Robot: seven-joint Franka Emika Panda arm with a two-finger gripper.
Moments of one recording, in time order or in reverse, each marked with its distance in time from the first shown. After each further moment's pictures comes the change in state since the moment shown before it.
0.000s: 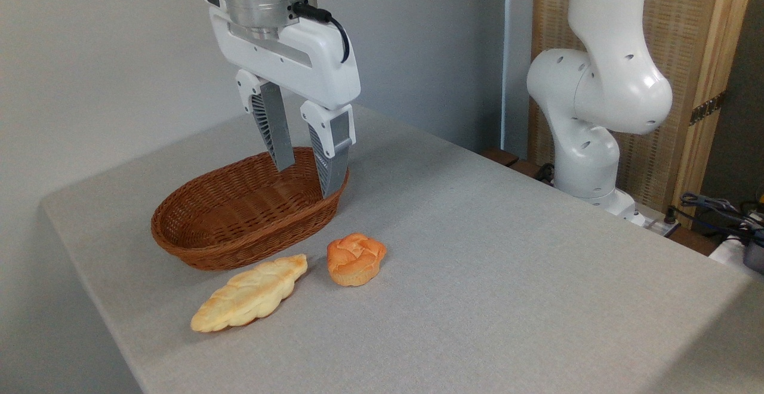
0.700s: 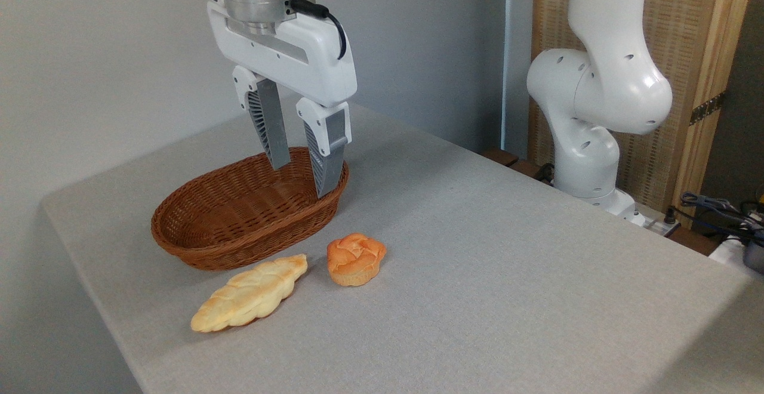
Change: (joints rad) arm -0.001 0.000 0.001 0.007 0.000 0.014 0.012
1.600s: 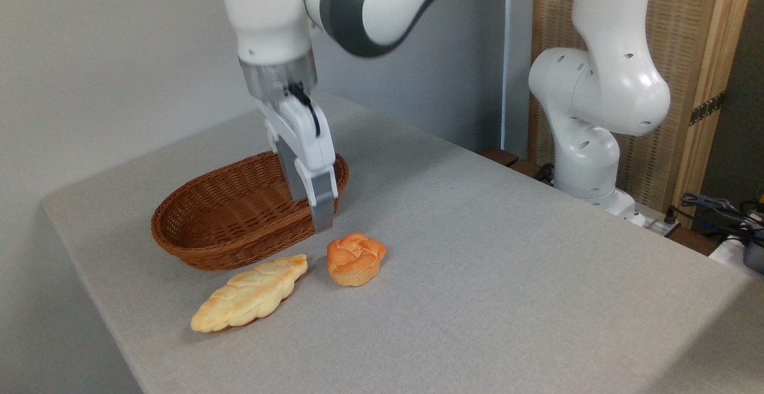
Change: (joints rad) arm -0.080 -0.066 -0.092 -0.395 0.000 0.308 0.157
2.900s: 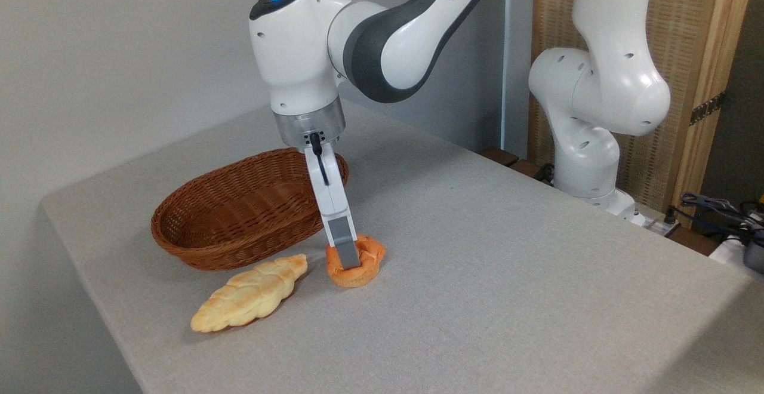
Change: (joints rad) arm 0.006 -0.008 0.005 -0.163 0.105 0.111 0.242
